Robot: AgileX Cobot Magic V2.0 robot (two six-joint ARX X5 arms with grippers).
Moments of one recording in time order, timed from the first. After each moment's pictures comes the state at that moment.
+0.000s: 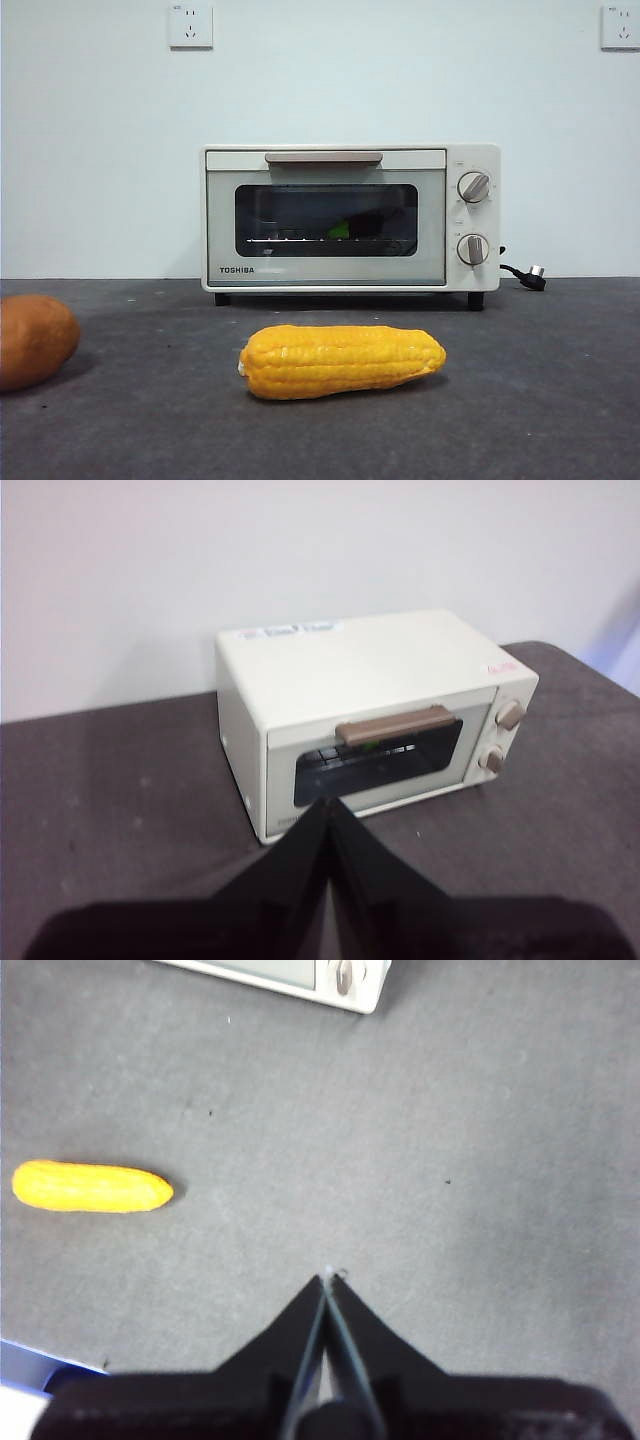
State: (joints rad) left arm -0.29 0.76 1.21 -0.67 0.08 -0.07; right arm 0.37 0.88 1.37 -1.35 0.11 0.00
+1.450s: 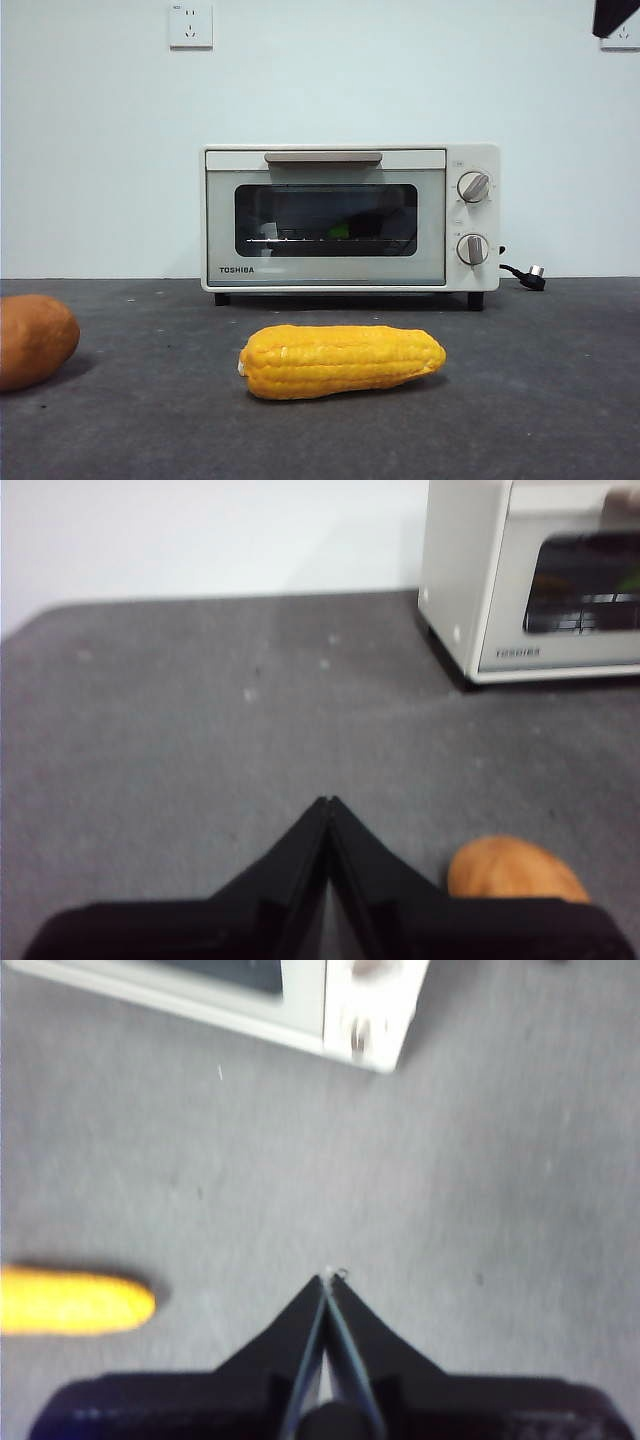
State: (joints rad) left arm 0.04 0.03 0.09 -0.25 0.05 0.00; right arm 0.37 1.19 1.37 -1.04 0.11 0.00
